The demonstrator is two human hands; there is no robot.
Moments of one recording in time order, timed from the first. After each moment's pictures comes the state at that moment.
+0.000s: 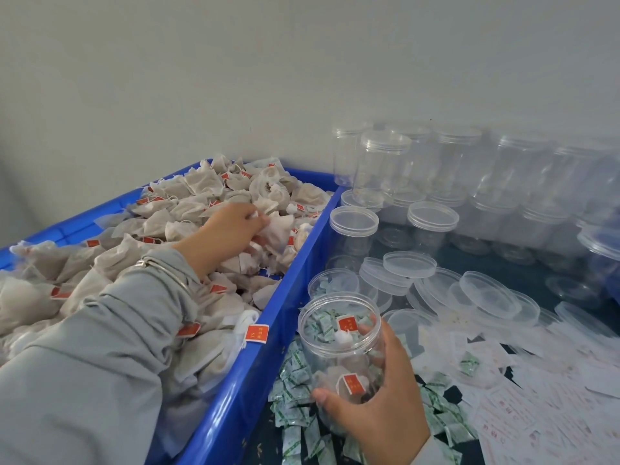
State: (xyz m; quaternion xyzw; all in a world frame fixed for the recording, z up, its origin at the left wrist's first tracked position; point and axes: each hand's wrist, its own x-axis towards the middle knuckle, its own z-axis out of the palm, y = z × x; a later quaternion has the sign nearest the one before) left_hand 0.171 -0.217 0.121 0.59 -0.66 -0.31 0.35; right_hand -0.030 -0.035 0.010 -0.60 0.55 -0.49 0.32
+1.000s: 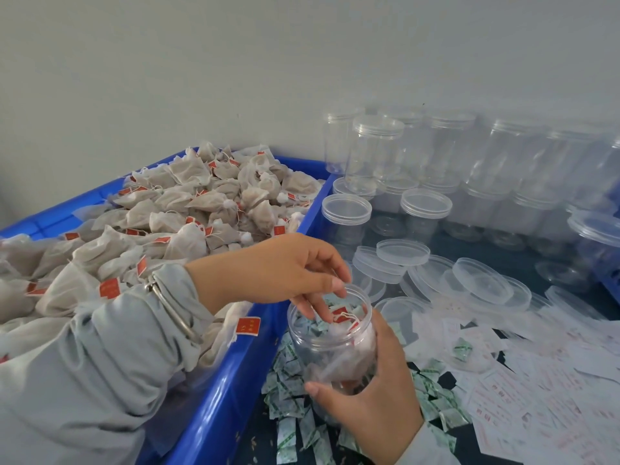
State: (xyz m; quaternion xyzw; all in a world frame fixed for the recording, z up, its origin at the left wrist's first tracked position) left_hand 0.115 -0.140 0.136 0.37 -0.77 -0.50 0.12; right_hand -0.029 -0.040 0.013 -0.62 0.53 -0.51 0.28
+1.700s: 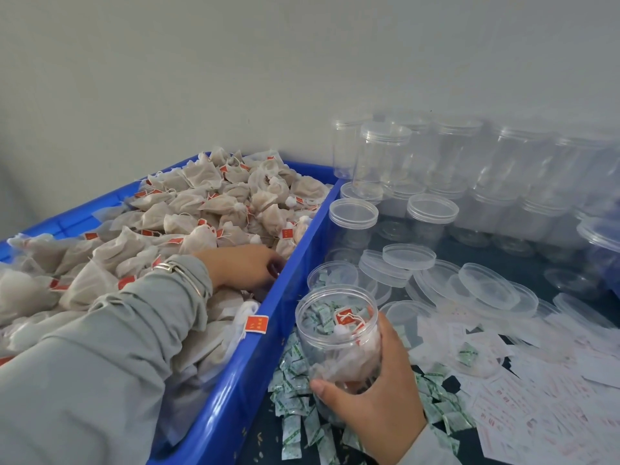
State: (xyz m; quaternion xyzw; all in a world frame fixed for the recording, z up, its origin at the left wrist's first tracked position) left_hand 0.161 -0.205 0.097 0.53 -0.82 -0.22 -0.04; right_hand -0.028 -0.037 0.012 -0.61 0.54 -0.50 0.29
